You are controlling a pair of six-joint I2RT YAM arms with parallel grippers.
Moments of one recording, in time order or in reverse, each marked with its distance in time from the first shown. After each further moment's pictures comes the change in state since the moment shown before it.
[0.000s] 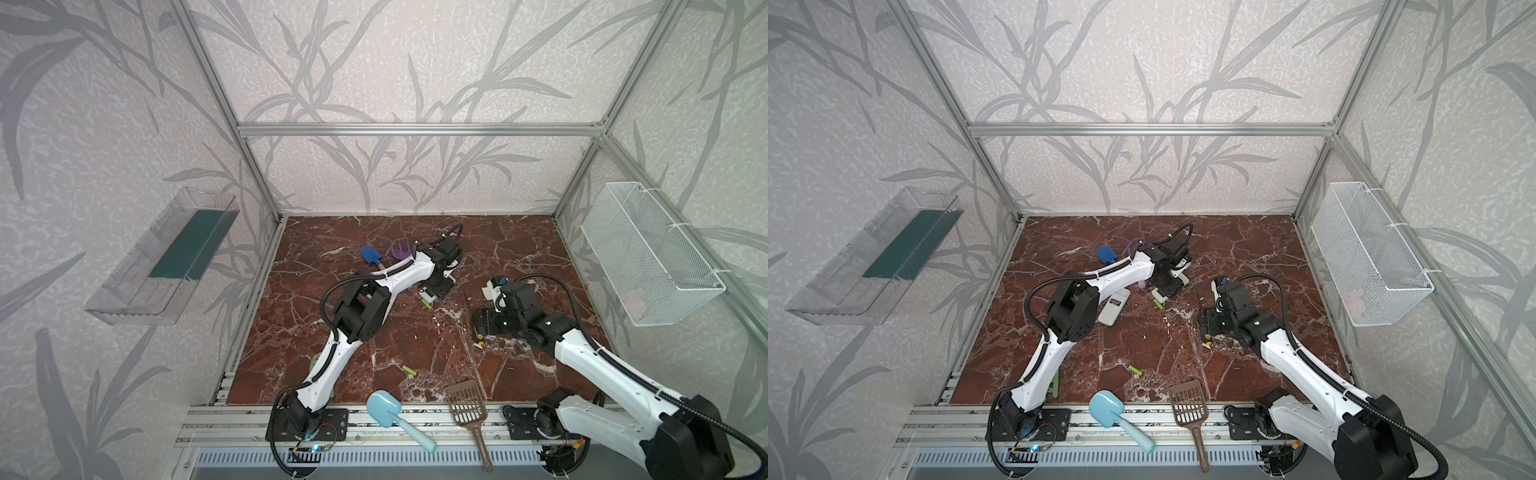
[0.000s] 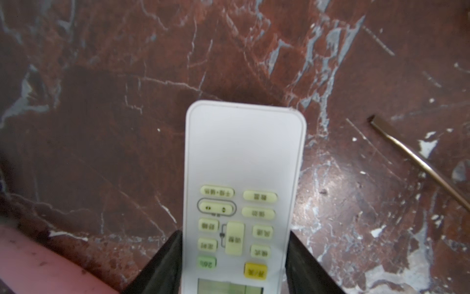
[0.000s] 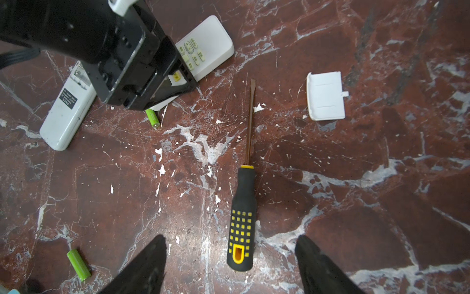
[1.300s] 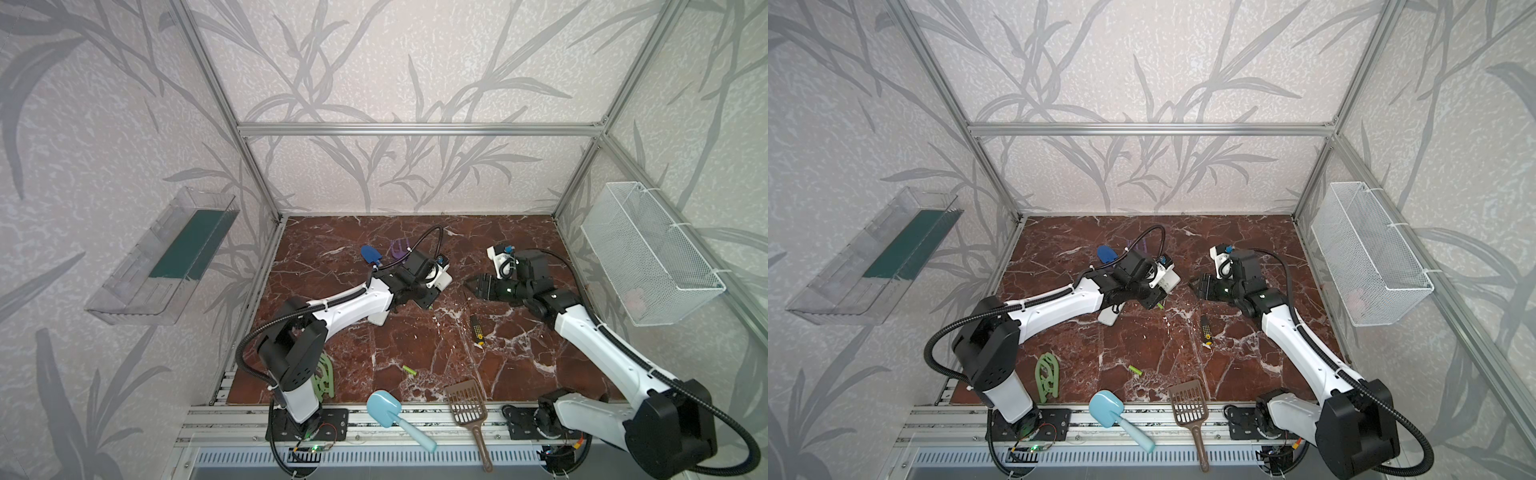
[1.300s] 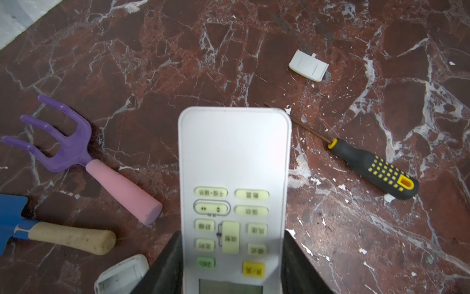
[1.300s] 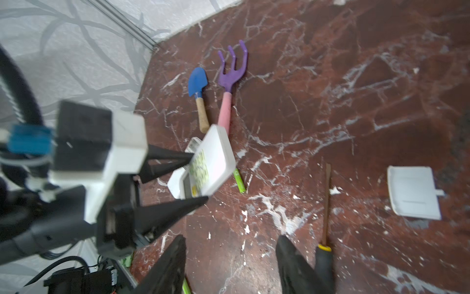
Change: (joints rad) left arm -0.031 -0.706 -0.860 0.560 0.080 0.031; right arm -0.157 0.155 0.239 0.170 -0.416 0.079
